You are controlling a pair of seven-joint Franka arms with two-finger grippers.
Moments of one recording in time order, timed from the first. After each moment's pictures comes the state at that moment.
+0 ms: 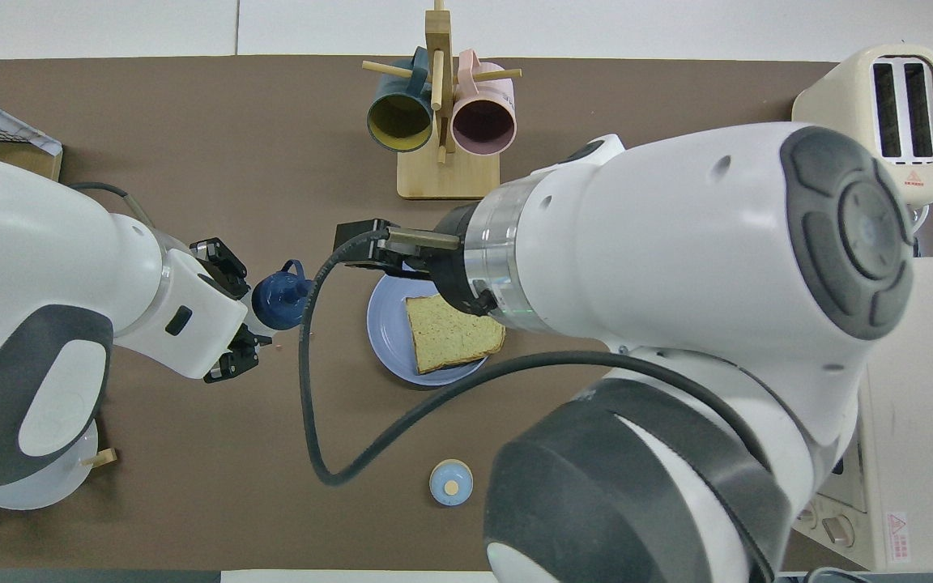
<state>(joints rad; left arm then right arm) -0.67 -0.11 0.27 -1.90 -0.12 1.76 1.07 0.54 0.13 0.05 -1.47 0.41 2.04 0.64</state>
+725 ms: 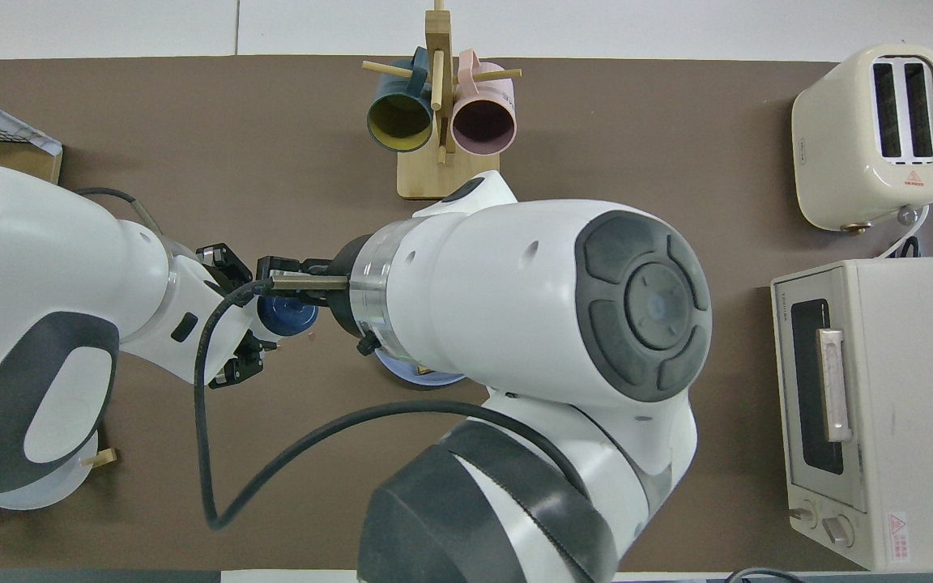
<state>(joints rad) -0.68 -0.12 0.27 -1.92 -0.13 1.76 1.07 0.64 0.19 0.05 -1.46 0.41 2.15 0.65</state>
